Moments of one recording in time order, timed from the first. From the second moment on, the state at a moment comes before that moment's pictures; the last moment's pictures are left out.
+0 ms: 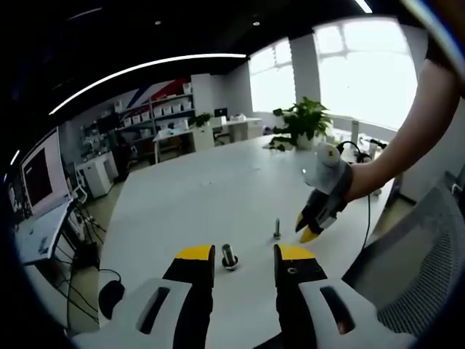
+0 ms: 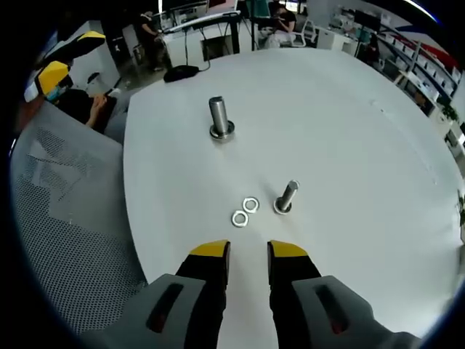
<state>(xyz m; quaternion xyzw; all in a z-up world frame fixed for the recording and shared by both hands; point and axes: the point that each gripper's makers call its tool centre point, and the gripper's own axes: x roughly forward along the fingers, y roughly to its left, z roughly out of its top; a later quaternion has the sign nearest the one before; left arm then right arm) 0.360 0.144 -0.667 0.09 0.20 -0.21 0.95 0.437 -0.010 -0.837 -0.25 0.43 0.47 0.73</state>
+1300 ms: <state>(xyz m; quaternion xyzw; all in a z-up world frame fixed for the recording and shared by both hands) 0.360 0.151 -0.668 0.10 0.20 -0.20 0.95 0.443 0.019 -0.867 -0.31 0.44 0.49 0.69</state>
